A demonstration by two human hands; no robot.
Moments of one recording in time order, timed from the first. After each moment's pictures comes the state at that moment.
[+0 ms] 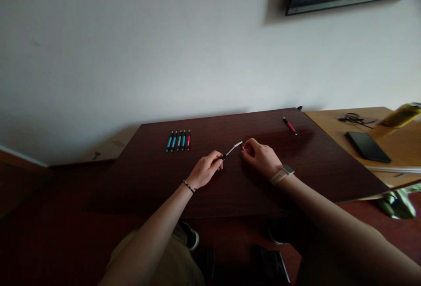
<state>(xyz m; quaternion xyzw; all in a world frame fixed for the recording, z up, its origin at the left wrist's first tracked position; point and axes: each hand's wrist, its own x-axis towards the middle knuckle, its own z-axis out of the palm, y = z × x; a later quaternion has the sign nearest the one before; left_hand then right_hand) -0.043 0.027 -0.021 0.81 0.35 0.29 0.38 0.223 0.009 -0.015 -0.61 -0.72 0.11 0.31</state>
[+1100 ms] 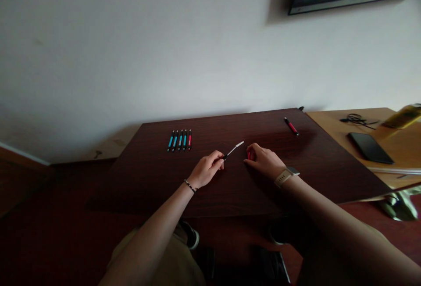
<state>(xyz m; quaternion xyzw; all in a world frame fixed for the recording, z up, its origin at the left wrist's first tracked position) -0.042 0.028 -0.021 0.81 0.35 0.29 0.37 0.237 0.010 -0.030 -0.64 -0.73 0.15 0.19</state>
